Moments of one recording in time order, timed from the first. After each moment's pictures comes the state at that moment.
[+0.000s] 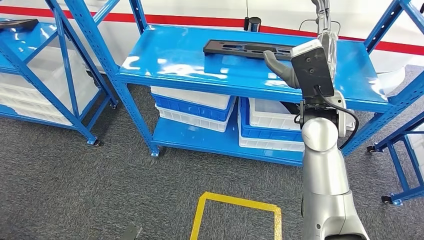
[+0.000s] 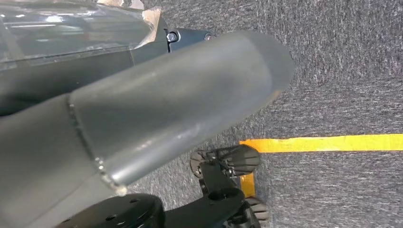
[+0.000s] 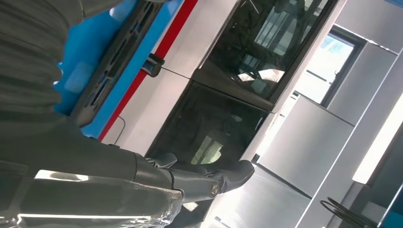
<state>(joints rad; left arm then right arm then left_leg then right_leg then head) -0.10 -0.10 0.08 -0.21 -0.10 0.17 -0.21 -0.69 0.10 0.42 -1.41 0.69 -0.14 -0.13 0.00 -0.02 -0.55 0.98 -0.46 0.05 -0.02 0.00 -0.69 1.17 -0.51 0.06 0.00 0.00</state>
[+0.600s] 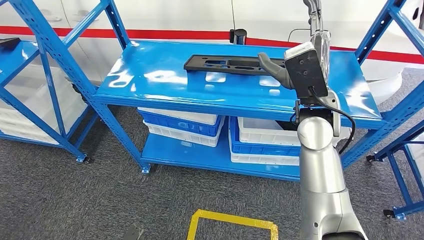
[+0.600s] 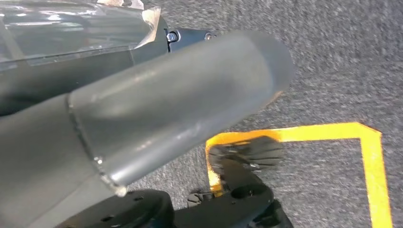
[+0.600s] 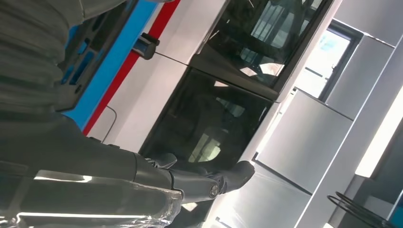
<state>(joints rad) -0.10 -0.09 0.09 -0.20 -0.13 0.16 -0.21 -0.68 0.10 0.42 -1.39 0.68 -0.13 -0.16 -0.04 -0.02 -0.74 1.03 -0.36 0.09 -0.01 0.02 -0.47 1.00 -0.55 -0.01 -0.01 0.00</state>
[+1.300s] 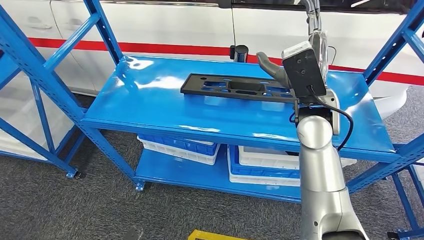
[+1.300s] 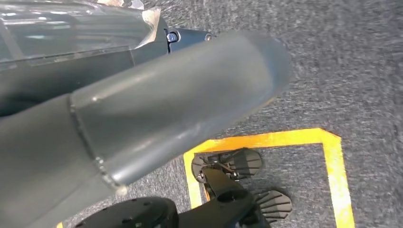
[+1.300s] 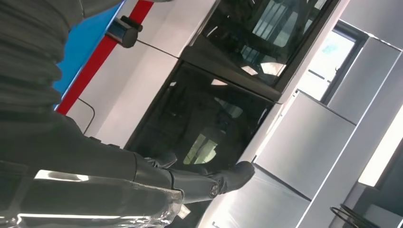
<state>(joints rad) -0.10 -0.09 0.09 -0.20 -0.15 0.15 -0.20 -0.70 0.10 0.43 -1.38 0.69 -0.13 -0.16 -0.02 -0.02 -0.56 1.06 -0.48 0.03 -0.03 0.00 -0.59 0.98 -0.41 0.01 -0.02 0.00</state>
